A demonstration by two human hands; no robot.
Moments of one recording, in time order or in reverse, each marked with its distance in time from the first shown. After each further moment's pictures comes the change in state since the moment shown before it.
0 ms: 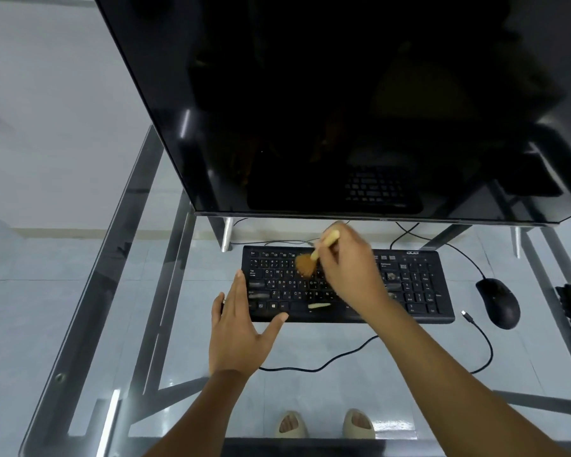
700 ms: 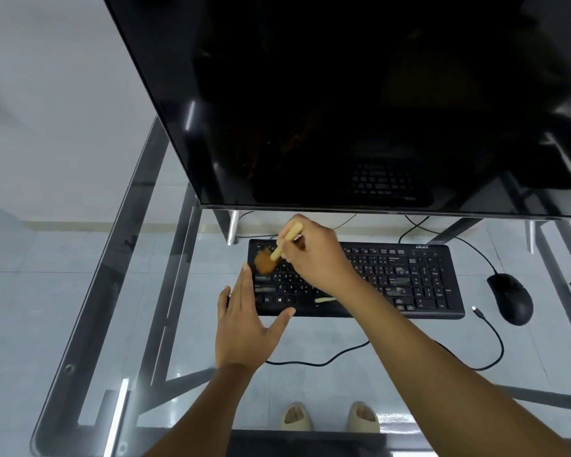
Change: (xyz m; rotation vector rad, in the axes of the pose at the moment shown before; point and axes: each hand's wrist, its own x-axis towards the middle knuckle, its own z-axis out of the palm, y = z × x) left_hand 0.001 0.001 0.000 0.038 0.029 0.032; right_hand 0.015 -0.024 0.037 0.079 -0.117 -0.129
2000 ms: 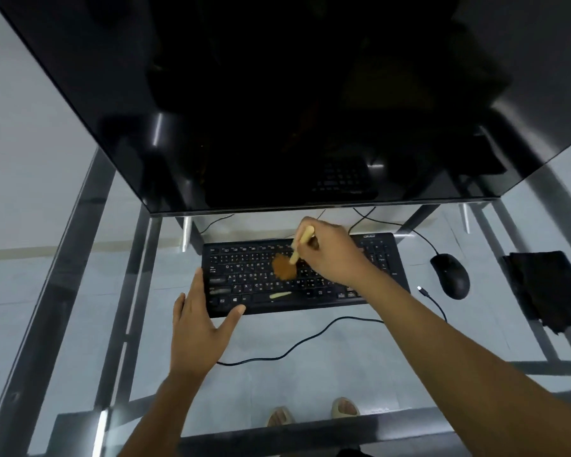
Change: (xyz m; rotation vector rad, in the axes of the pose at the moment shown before) left_hand -0.001 0.000 -0.006 -0.131 -0.015 0.010; right_hand -0.033 0.050 -0.083 -0.058 -0.060 0.100
